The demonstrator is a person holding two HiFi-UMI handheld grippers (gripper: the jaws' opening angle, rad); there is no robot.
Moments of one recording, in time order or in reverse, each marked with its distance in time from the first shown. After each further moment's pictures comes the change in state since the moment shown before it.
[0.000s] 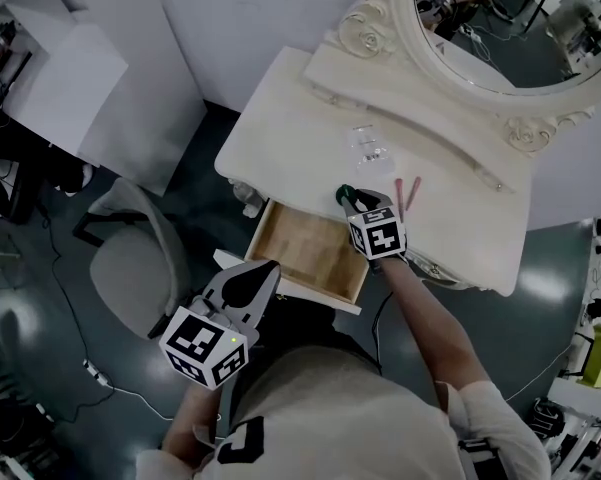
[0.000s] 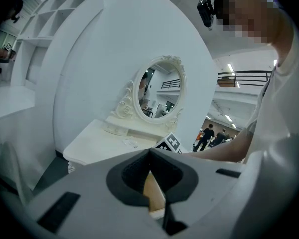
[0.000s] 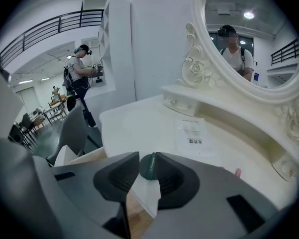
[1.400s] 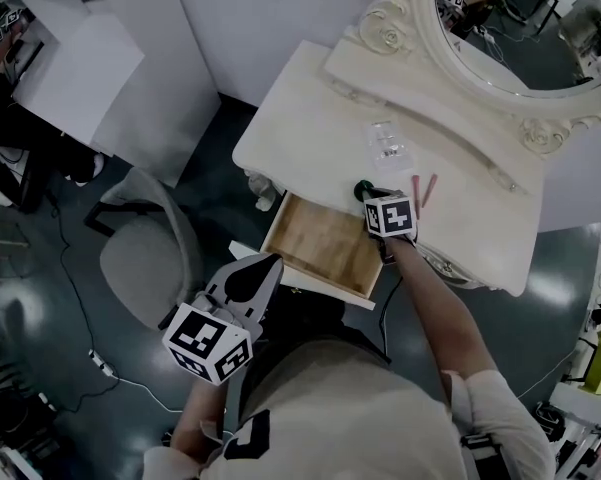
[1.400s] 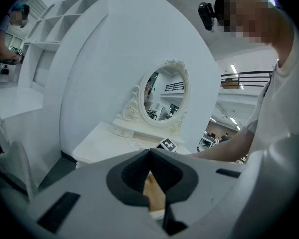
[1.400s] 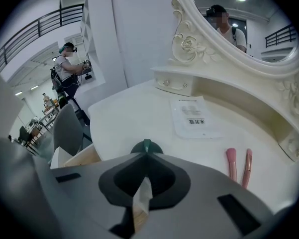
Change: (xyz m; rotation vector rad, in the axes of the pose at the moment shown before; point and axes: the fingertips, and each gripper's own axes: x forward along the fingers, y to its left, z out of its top) left arm -0.025 0.017 0.003 -0.015 -0.039 0.043; right arm 0.031 -0.013 -0.029 0.130 0.130 -0.018
